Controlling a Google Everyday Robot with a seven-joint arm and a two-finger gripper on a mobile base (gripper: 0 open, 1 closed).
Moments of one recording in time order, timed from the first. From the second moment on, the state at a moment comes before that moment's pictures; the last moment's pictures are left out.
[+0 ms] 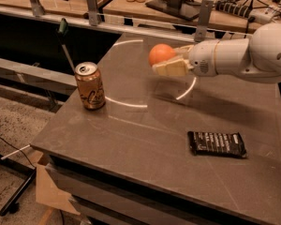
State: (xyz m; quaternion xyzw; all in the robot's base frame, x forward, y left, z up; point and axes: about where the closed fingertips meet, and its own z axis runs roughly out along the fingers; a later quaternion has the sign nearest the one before) arm 0.638 -0.081 0.905 -0.40 0.72 0.28 0.50
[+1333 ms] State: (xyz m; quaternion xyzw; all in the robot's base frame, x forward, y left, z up) arm 0.536 0.019 0.848 -0.41 0.72 0.34 0.44
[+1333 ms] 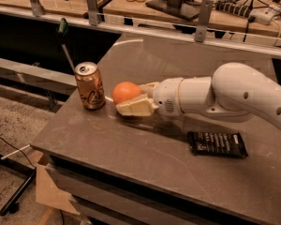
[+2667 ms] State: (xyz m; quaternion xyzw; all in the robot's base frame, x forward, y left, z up) arm 0.531 0.014 0.845 -0.39 0.74 0.30 0.46
